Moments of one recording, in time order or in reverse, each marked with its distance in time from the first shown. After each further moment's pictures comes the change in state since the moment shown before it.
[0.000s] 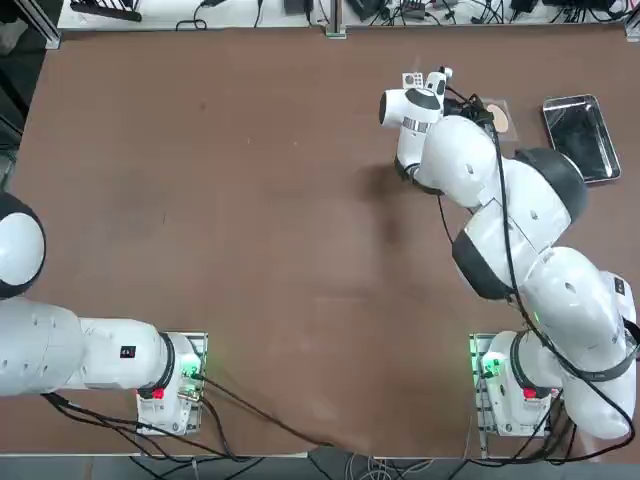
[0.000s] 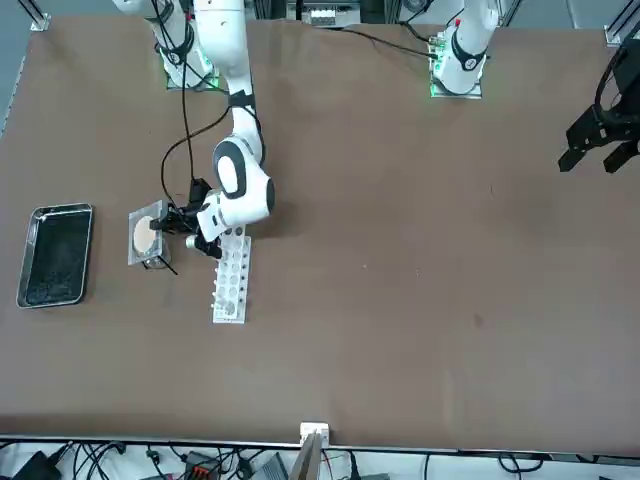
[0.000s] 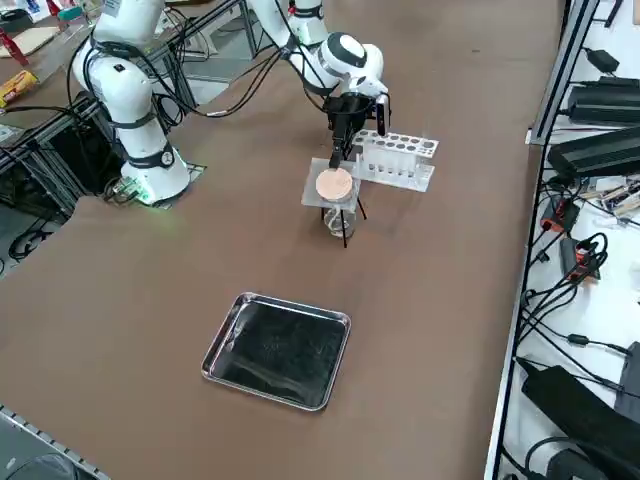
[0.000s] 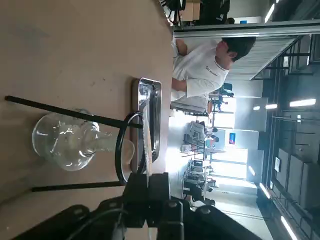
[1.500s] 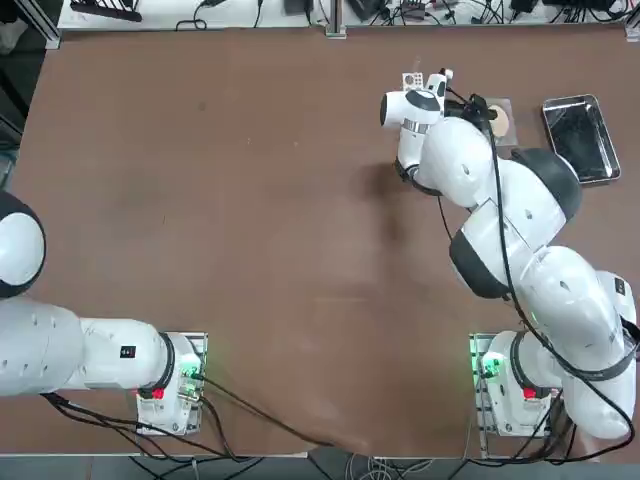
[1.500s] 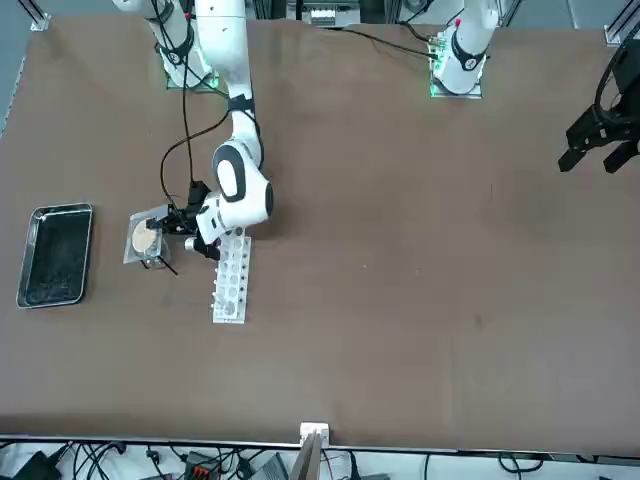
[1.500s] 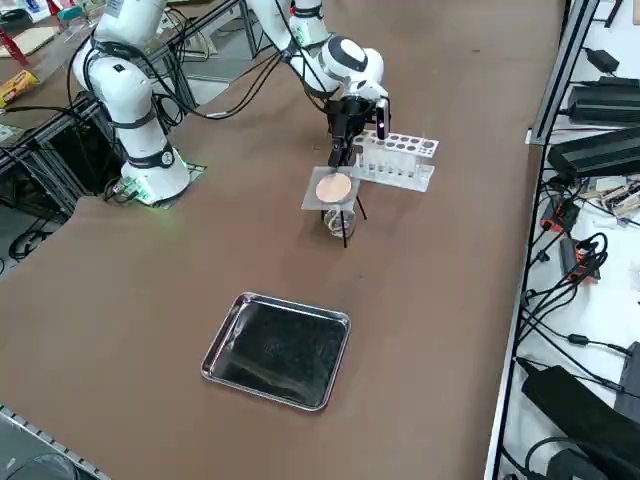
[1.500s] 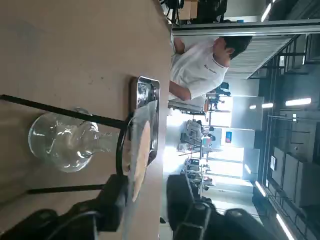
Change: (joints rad) arm -0.004 0.019 0.000 0.005 0.001 0.000 0.000
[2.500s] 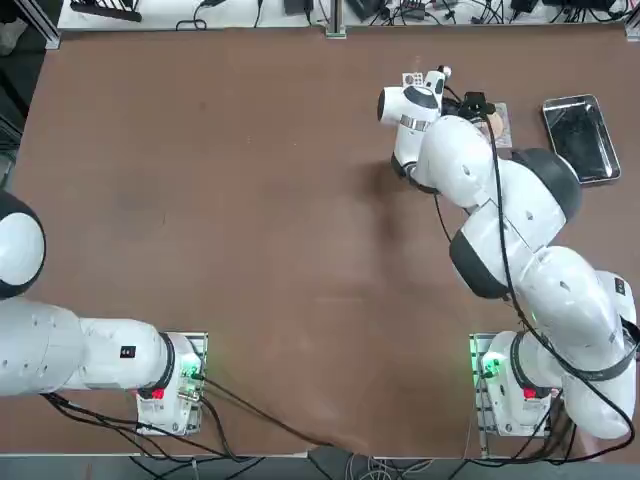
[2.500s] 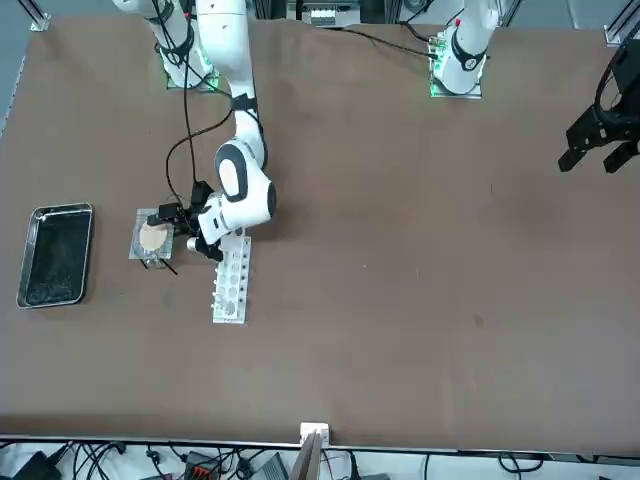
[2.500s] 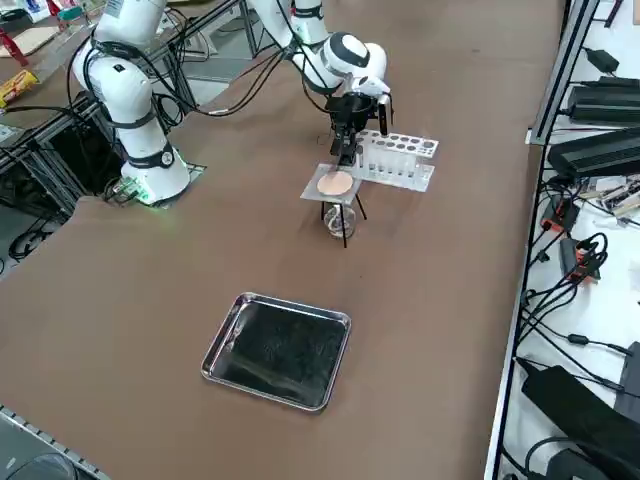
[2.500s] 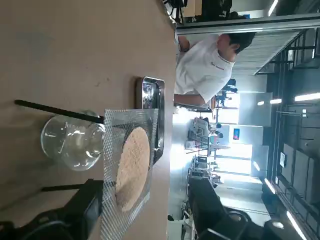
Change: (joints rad) arm 0.001 0.000 -0.002 0.028 0.036 -0.010 0.000
